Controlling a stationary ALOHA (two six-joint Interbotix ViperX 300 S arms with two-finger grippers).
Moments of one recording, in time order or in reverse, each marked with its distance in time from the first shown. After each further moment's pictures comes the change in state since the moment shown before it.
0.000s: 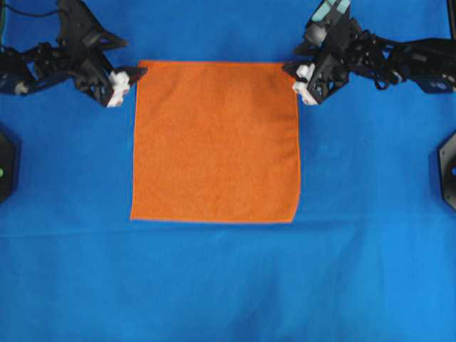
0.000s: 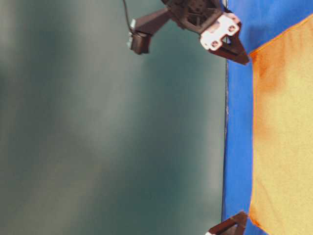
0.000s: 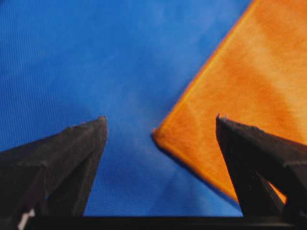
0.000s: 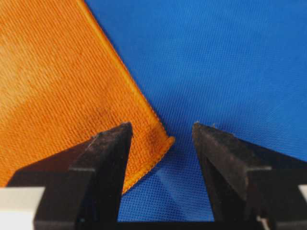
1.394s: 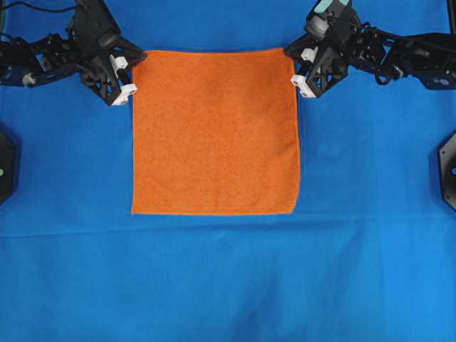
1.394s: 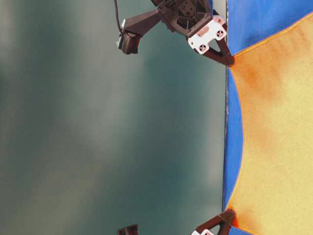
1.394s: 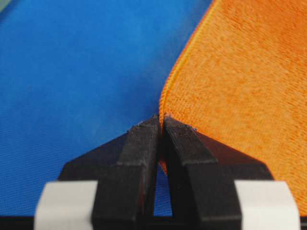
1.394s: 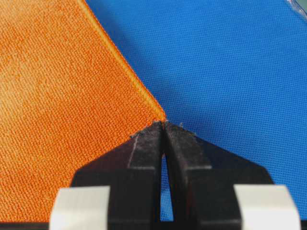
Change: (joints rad) left arm -0.043 -0.069 -0.057 0.002 0.155 0.115; right arm -0.008 -0.048 -0.011 -0.009 -0.008 -0.002
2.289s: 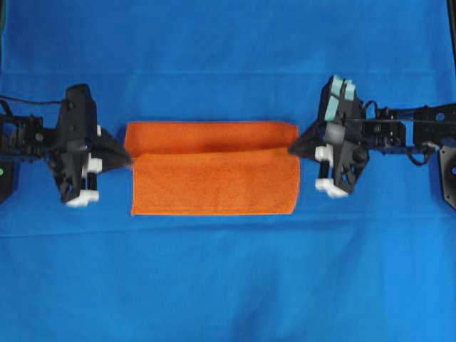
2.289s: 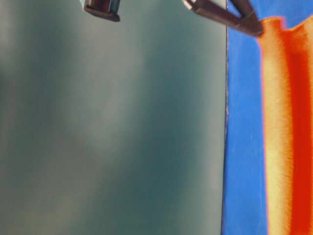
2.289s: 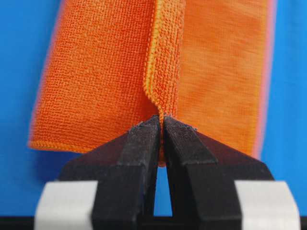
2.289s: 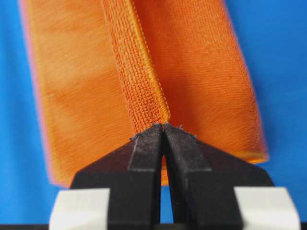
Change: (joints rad) left arm -0.571 -0.305 0.140 0.000 0.244 -0.239; right arm 0.489 -0.245 0.133 0.086 0.187 0.072
